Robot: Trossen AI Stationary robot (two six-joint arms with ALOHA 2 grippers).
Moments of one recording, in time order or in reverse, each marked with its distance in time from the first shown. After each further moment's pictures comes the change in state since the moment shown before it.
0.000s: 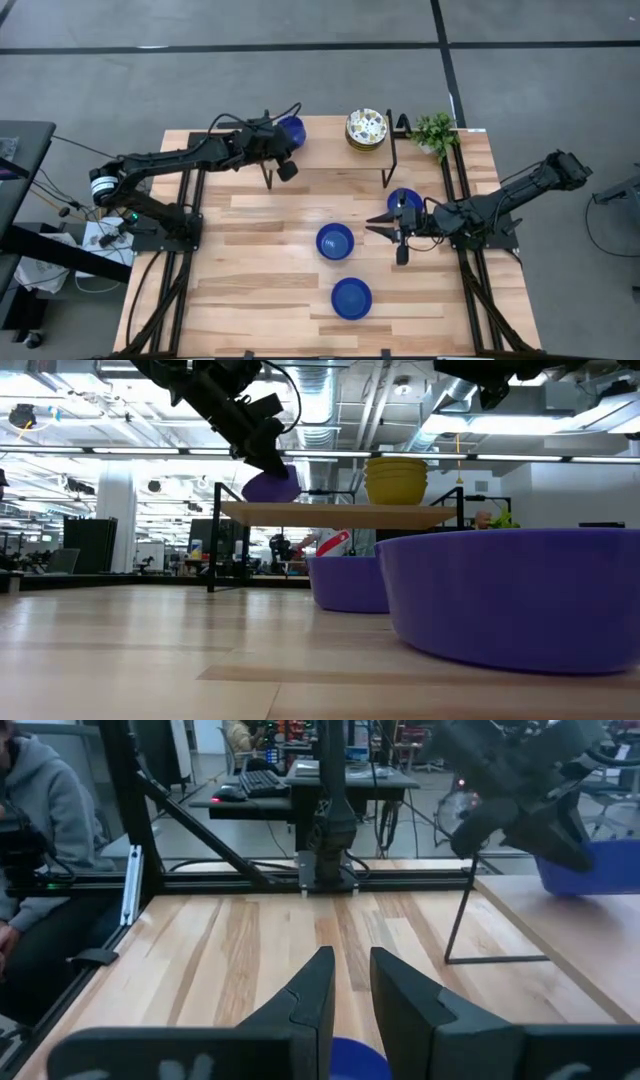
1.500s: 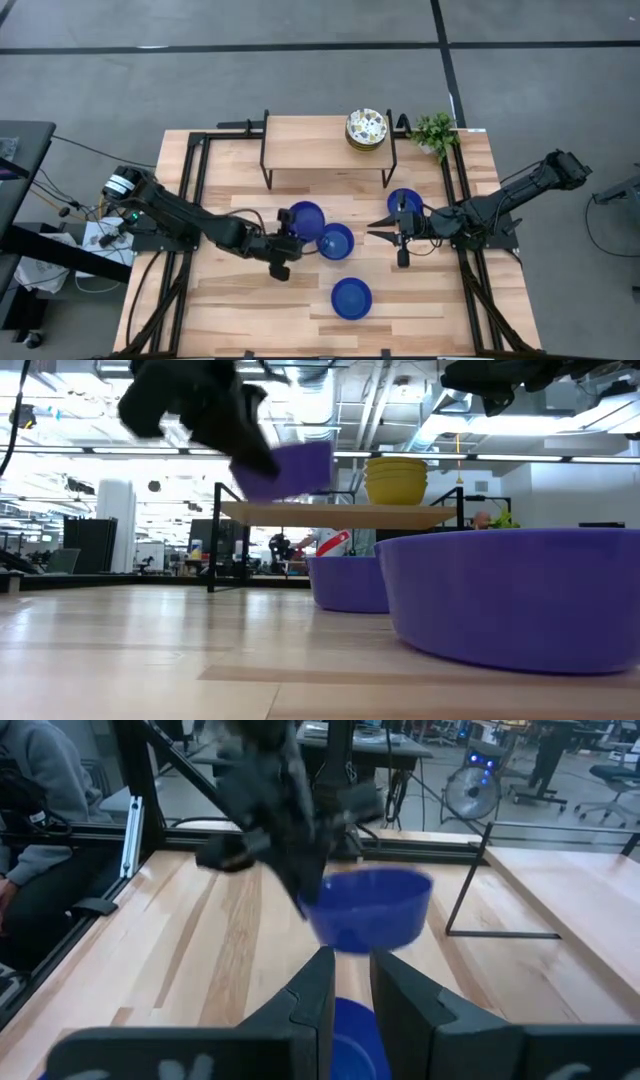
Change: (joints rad) left arm -0.799 0.148 -0.025 -0.115 -0.314 -0.033; right arm 0.016 0.000 0.000 -0.094 -0.005 -0.016
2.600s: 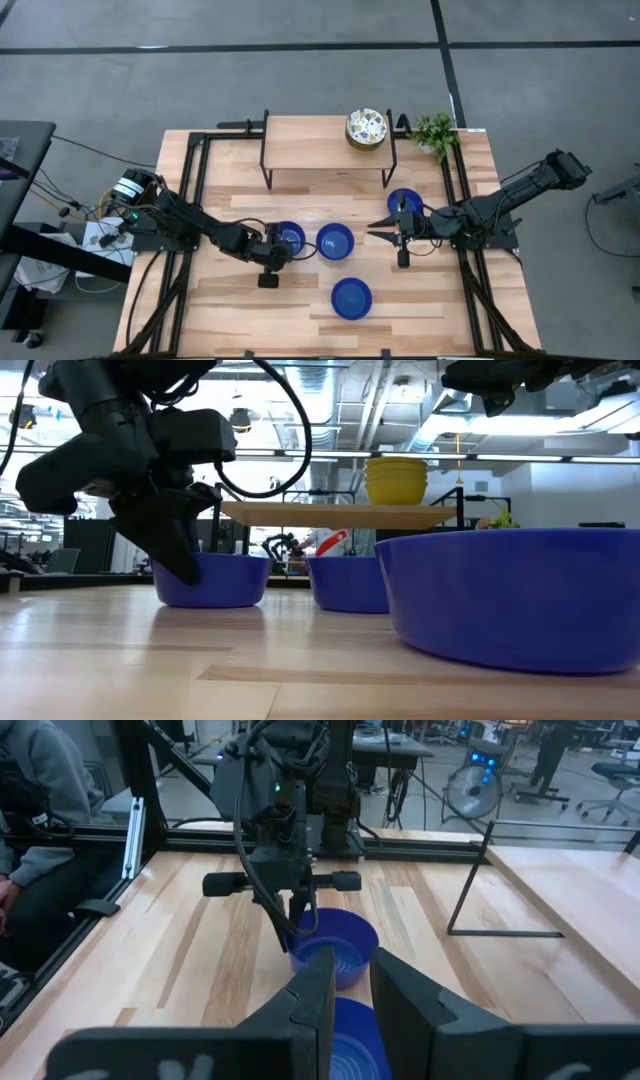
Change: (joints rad) left arm 0.003 0.078 -0.190 0.018 0.266 -0.357; right arm 0.004 0.000 0.000 -0.001 0.000 0.008
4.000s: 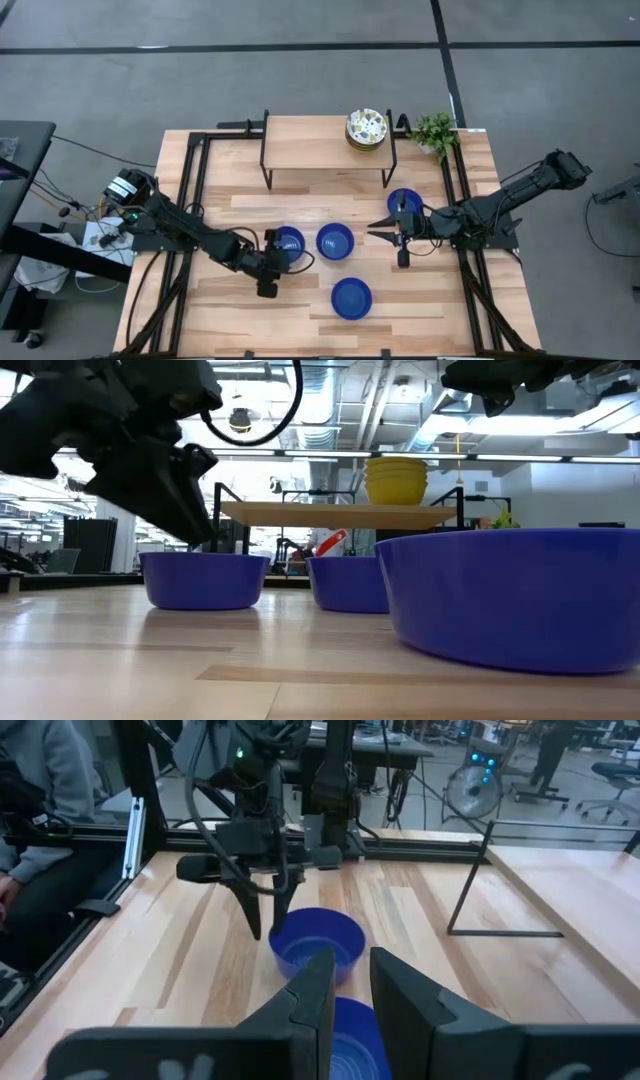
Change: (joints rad) left arm -0.115 -0.047 0.000 0.080 -0.143 -0.009; right arm 0.000 0.000 0.000 0.000 0.000 0.000
